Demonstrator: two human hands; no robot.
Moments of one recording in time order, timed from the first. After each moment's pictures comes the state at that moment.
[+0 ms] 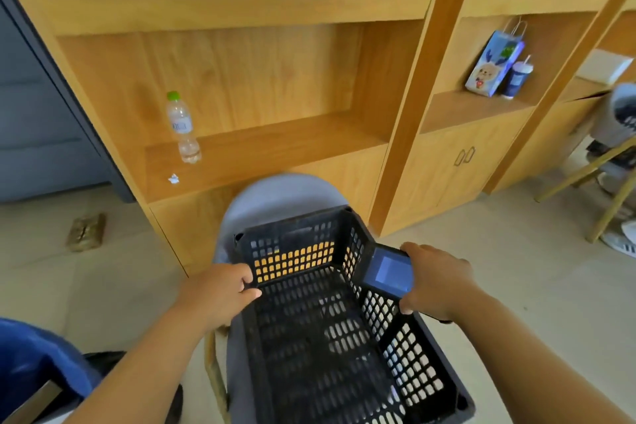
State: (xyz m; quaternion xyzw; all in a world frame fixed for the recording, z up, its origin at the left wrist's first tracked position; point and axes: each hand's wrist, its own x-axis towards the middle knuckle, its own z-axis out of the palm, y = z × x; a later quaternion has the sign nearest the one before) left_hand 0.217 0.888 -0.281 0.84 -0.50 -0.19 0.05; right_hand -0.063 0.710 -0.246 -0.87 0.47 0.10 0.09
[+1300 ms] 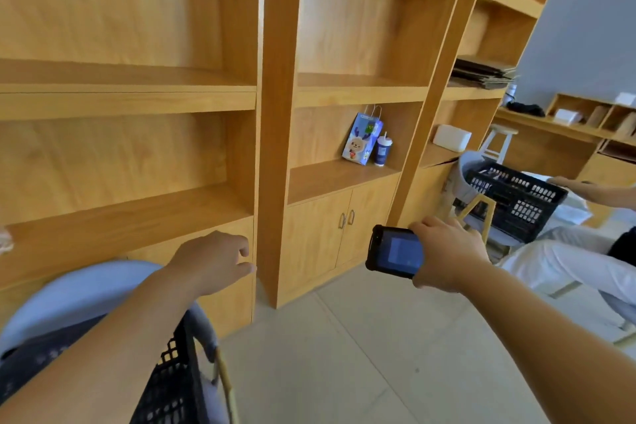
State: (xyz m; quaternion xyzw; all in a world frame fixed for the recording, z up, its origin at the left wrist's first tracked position) left_hand -0.048 0.604 -0.122 0.78 -0.62 -0.07 0.06; right_hand -0.370 0.482 -0.082 -0.84 0.53 0.02 -0.12
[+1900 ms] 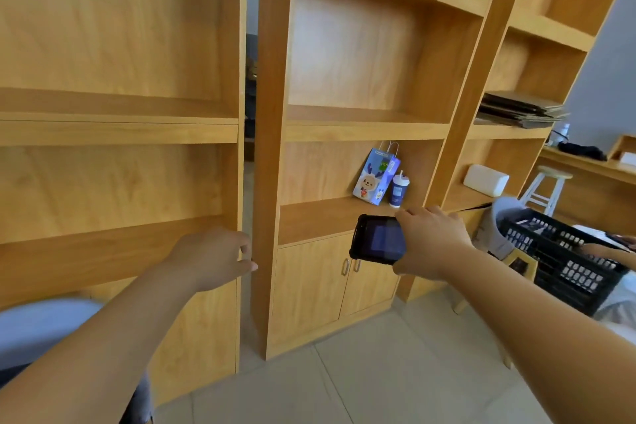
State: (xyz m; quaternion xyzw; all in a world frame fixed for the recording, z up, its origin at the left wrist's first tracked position) left_hand -0.110 0.451 -0.086 0.82 -0.57 -0.01 0.09; right_hand -0.389 0.288 -0.034 -0.89 0.43 -0.02 -0.18
